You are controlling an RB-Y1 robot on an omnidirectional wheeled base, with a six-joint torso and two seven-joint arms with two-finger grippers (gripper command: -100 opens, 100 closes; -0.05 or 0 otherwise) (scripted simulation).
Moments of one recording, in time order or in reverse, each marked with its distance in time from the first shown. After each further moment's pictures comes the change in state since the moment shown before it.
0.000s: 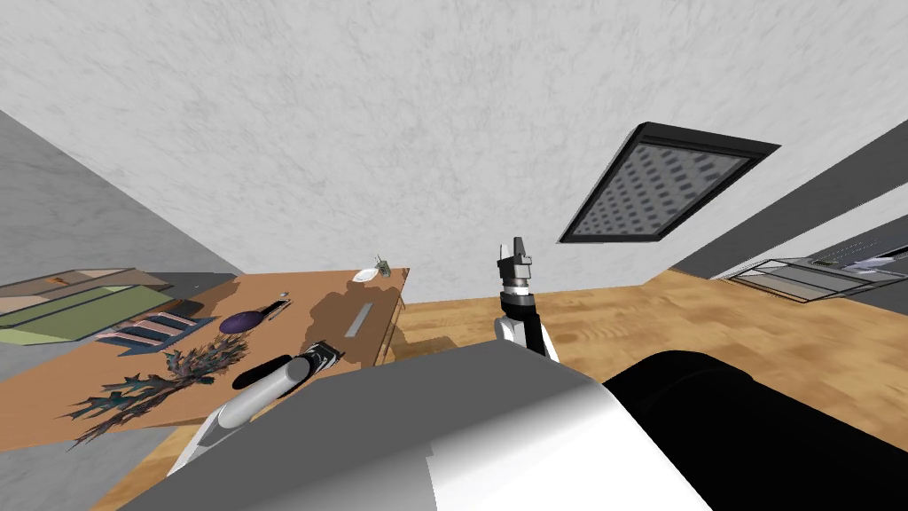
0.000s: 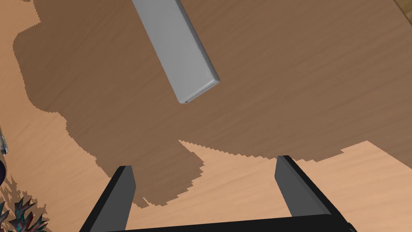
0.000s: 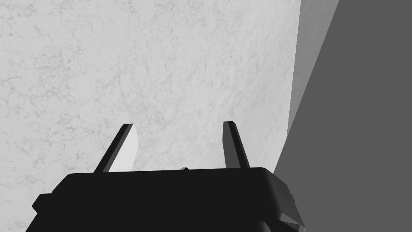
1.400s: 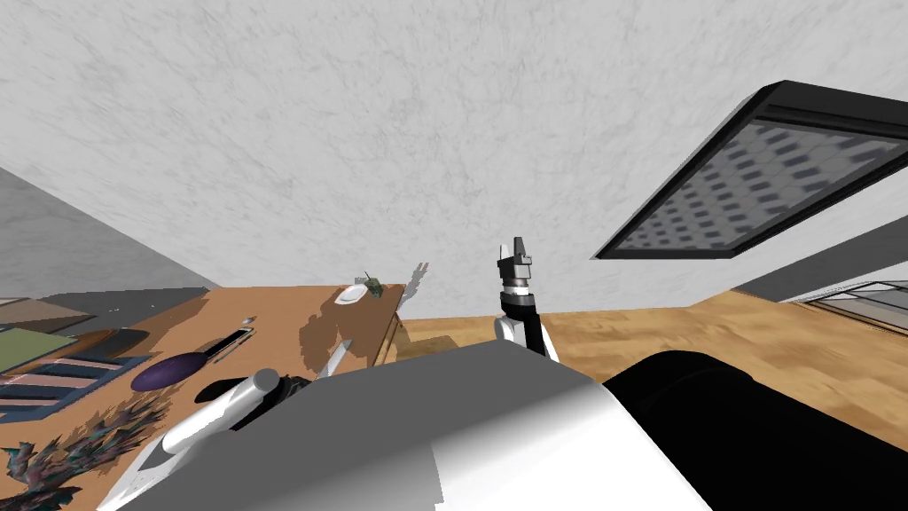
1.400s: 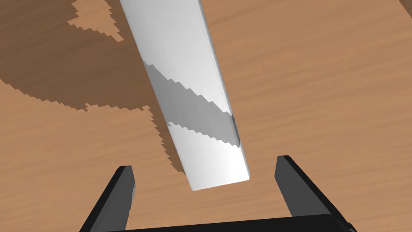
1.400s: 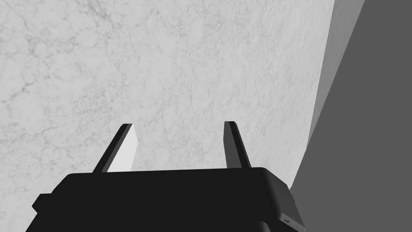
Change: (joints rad) left arm -0.067 0.104 0.134 0.222 -0.031 0.351 0.095; right arm 0.000 0.000 0.000 0.000 0.000 0.000 0.000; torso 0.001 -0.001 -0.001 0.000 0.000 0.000
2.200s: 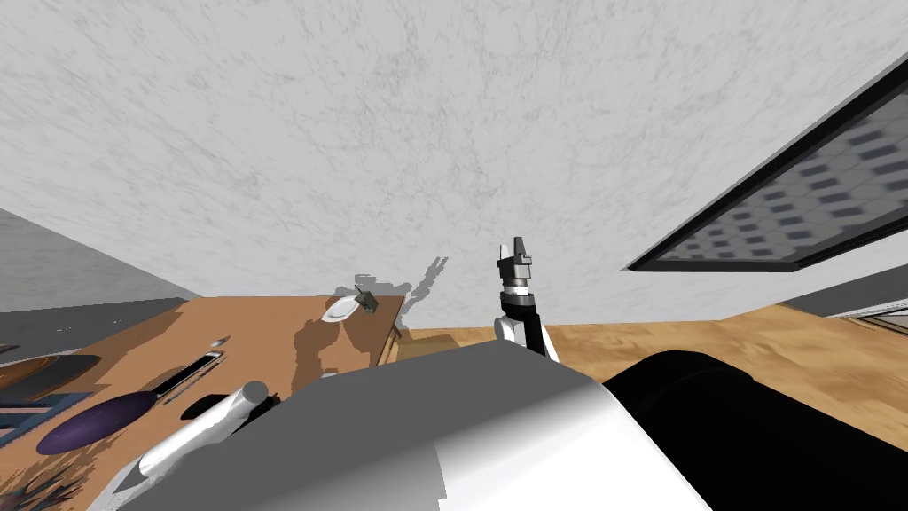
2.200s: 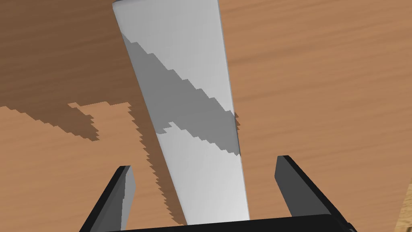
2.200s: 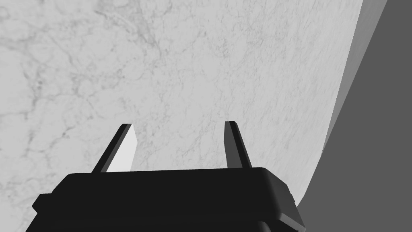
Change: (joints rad) left arm -0.006 0.024 0.045 0.121 -0.035 0.126 0.031; right arm 0.000 0.000 0.000 0.000 0.000 0.000 0.000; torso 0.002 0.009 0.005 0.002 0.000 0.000
